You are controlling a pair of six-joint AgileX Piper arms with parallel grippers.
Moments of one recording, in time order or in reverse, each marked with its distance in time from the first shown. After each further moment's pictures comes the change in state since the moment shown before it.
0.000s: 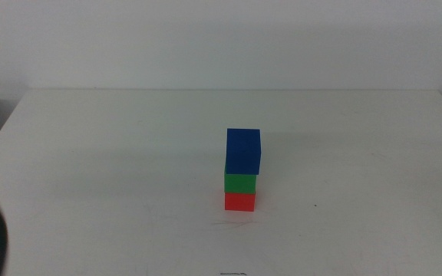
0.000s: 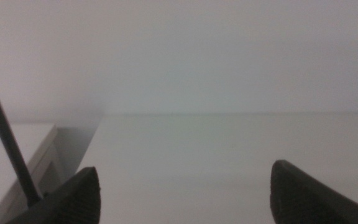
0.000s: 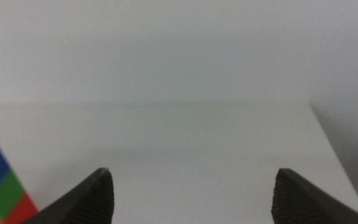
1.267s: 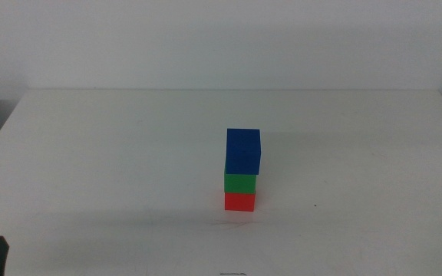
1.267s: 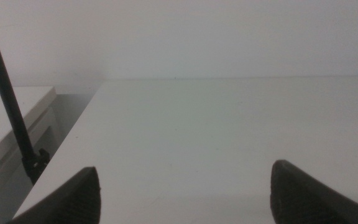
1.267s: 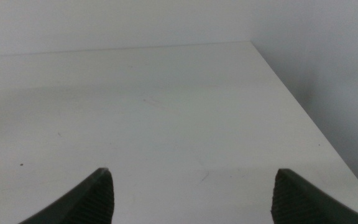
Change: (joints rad) left arm 0.006 -0.379 0.414 0.005 -0.073 0.000; right arm -0.159 -0.490 0.488 -0.035 -0.008 0.000
